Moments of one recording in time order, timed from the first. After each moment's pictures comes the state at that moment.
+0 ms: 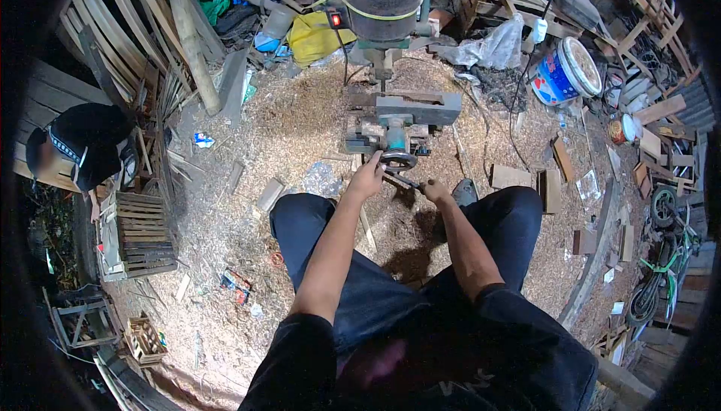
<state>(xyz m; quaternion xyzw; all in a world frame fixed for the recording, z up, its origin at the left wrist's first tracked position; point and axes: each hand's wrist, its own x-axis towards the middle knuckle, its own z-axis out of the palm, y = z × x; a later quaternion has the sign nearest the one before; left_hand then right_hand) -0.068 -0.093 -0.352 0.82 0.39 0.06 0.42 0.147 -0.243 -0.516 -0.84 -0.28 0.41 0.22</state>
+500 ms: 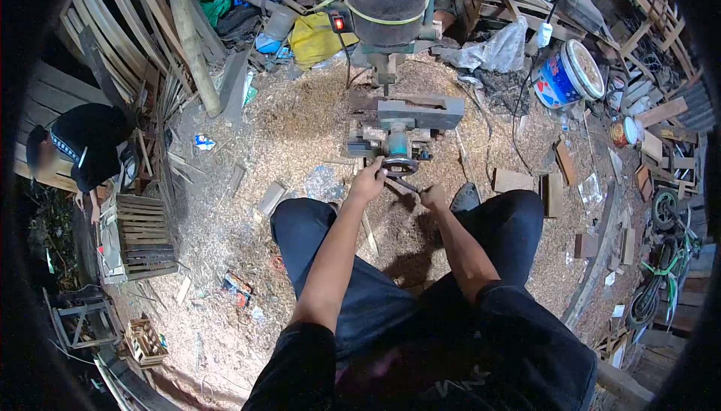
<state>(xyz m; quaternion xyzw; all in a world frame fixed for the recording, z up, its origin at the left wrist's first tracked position) -0.068 -0.090 -0.344 0.81 0.43 0.06 0.40 0.118 -0.233 -0.492 -0.91 -0.30 0.28 0.12</state>
